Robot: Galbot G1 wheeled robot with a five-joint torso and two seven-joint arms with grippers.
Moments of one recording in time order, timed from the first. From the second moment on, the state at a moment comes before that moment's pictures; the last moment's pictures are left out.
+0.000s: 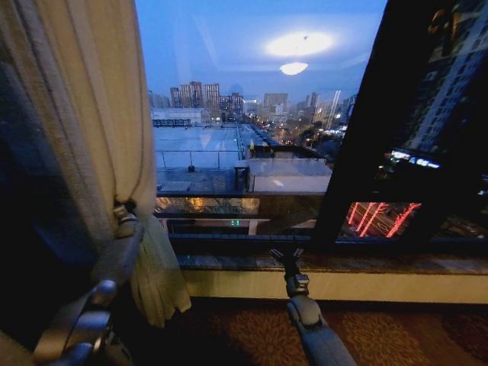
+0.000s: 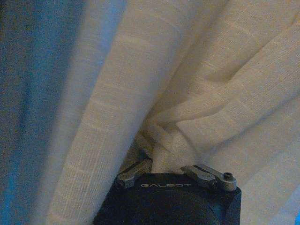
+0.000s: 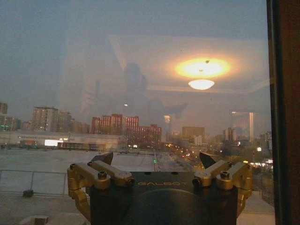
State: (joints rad) left arm 0.18 -1.10 -0.38 -0.62 -0.51 -0.18 -0.39; right arm -1.10 1.36 0.34 1.57 0.11 0.25 0.19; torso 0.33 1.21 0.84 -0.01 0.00
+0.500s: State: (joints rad) left arm 0.24 -1.06 -0.42 -0.63 -0.42 -0.17 -0.43; right arm -1.10 1.36 0.34 1.57 0.11 0.25 0.19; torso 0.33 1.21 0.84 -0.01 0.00
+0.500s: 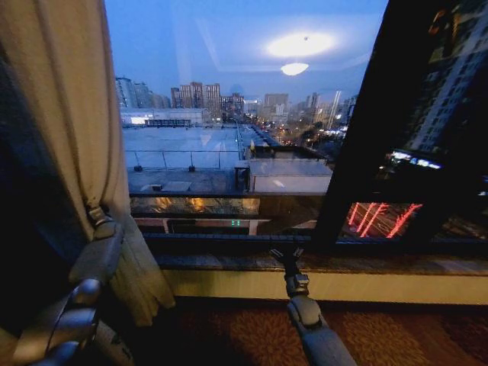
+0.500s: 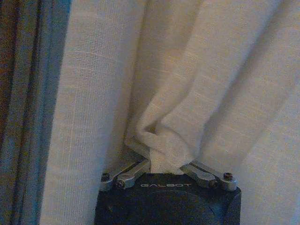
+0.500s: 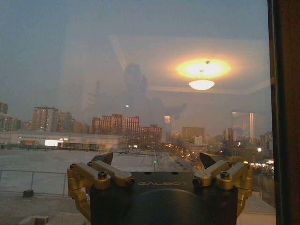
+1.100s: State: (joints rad) left arm 0.77 -1.17 -0.47 -1.31 -0.53 -0.13 -0.18; right arm -1.10 1.36 0.34 1.57 0.11 0.25 0.19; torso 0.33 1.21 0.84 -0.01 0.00
